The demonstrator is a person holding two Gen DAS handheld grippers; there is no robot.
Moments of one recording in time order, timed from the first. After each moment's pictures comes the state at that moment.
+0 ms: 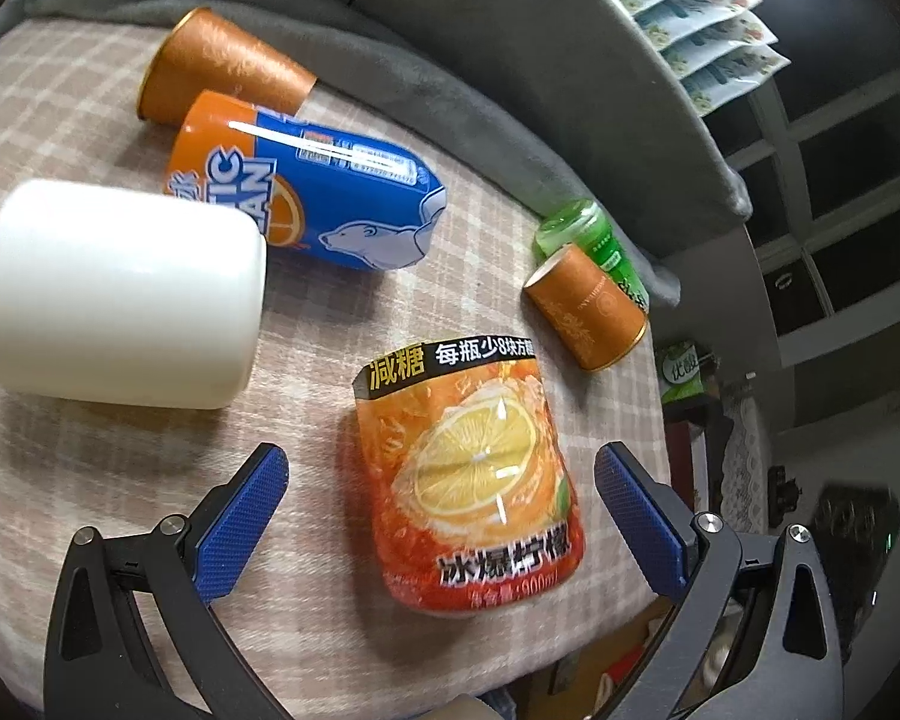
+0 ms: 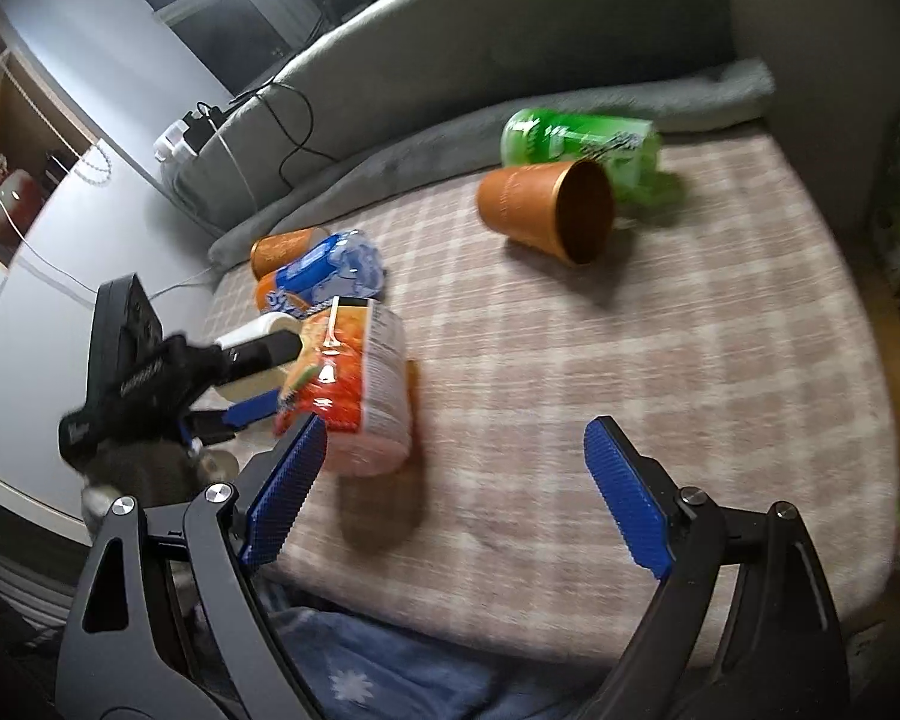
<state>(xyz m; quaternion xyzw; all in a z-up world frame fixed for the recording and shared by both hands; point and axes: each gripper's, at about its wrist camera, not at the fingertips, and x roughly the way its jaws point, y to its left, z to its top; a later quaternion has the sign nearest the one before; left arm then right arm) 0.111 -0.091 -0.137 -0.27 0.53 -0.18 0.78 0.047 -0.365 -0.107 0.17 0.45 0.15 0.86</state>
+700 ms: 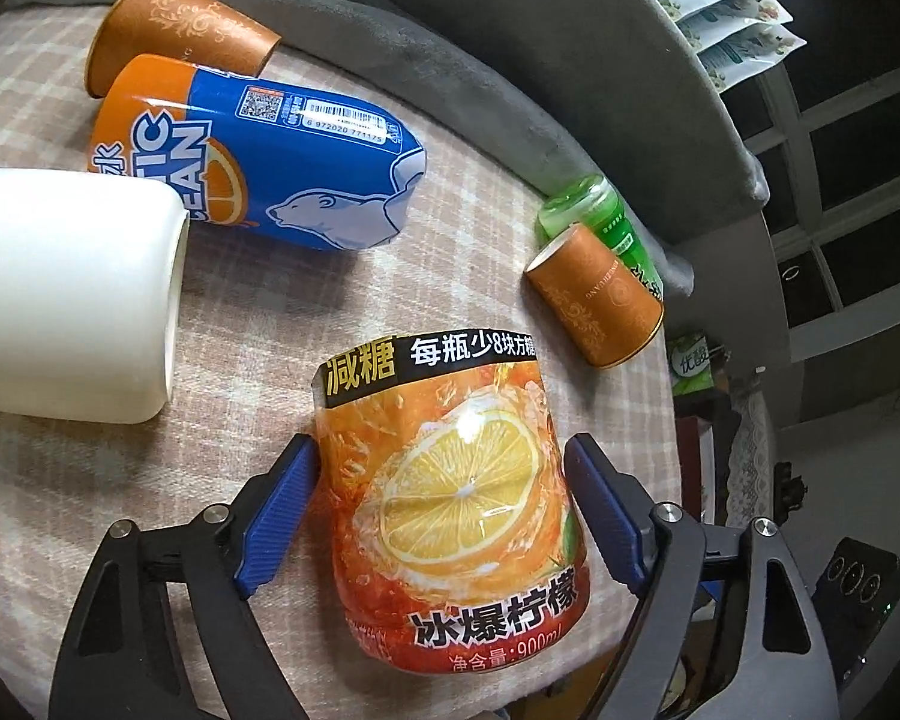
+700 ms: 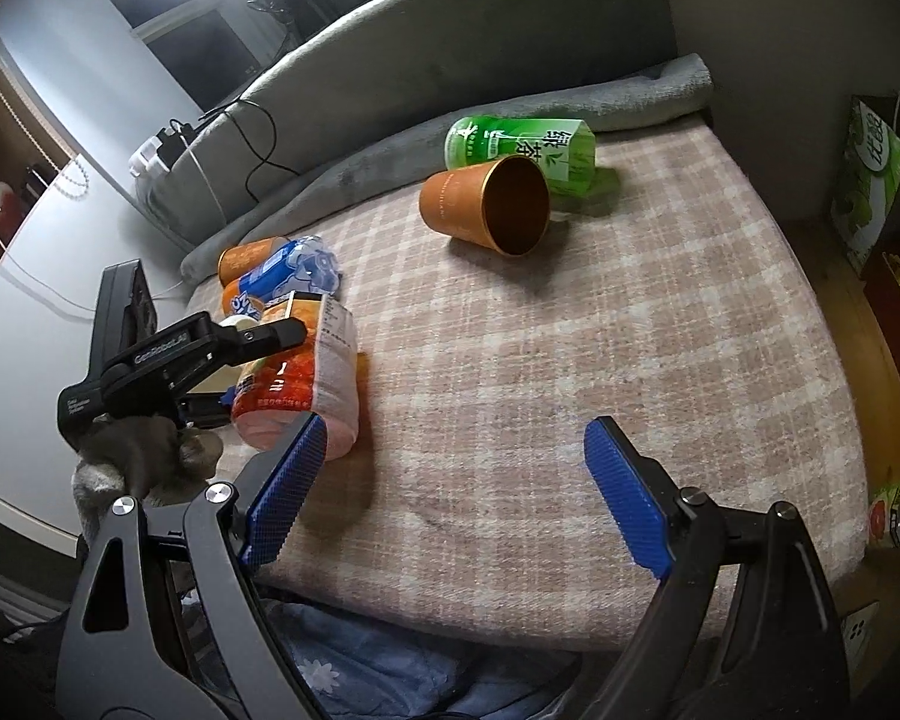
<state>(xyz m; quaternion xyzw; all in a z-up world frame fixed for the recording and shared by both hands) 0.125 -0.114 -0.151 -0.26 0.54 -0.18 0.78 0.026 -0.390 -0.116 0.18 0.44 0.12 0.87</state>
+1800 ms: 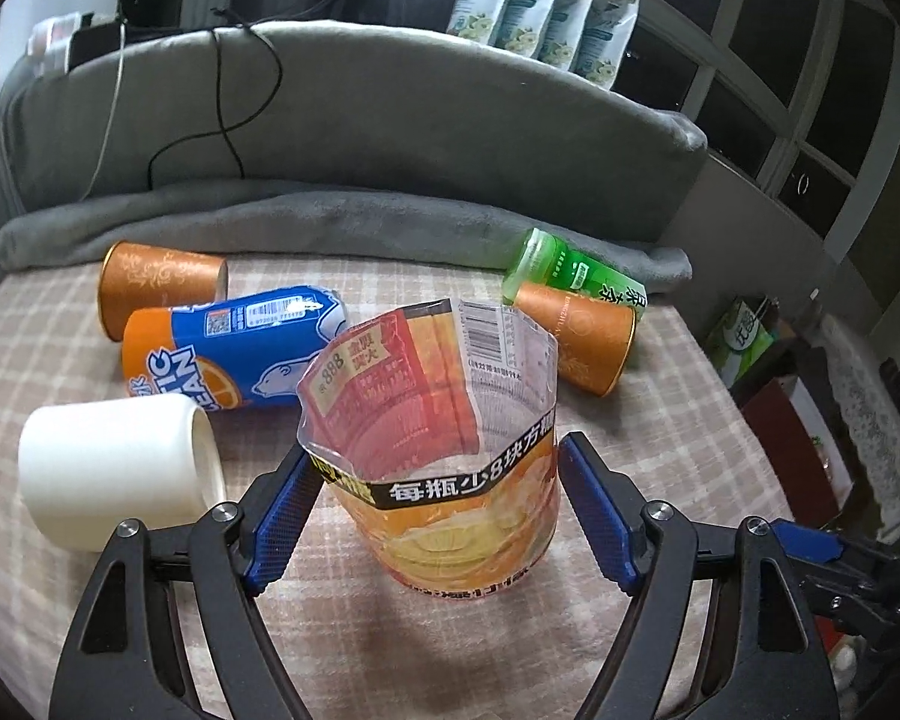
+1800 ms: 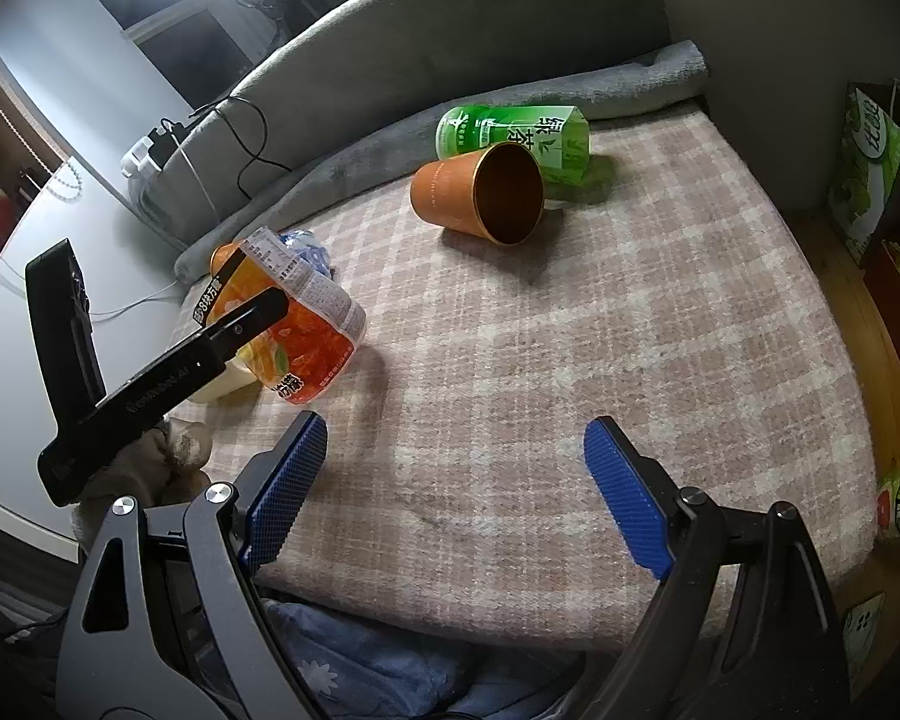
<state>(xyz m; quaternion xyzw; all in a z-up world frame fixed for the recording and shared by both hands) 0.098 -0.159 -0.107 -0.06 0.40 -0.16 0.90 0.026 -0.391 -0.122 0.19 0.45 0.11 0.87</state>
